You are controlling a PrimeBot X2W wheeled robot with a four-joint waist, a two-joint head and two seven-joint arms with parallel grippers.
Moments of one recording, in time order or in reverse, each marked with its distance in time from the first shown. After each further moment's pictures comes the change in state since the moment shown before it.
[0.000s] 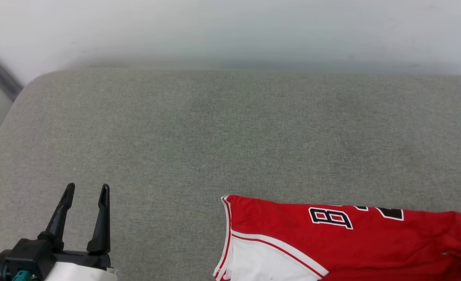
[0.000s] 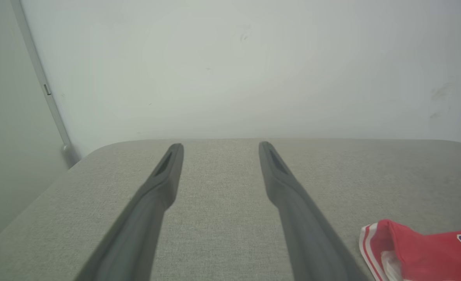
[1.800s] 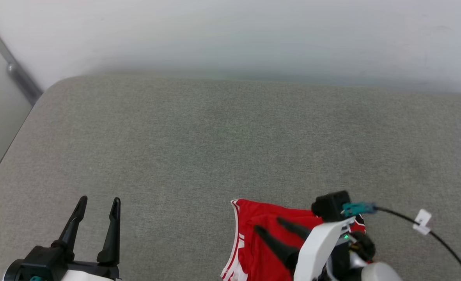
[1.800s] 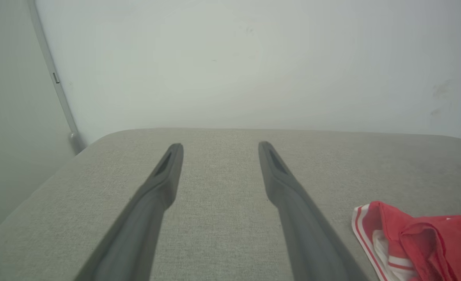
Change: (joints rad) left arm 0.033 0.003 -0.041 0.032 -0.007 0.000 0.000; right arm -0.145 0.147 0.786 -0.045 0.341 0.000 -0.018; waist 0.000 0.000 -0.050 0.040
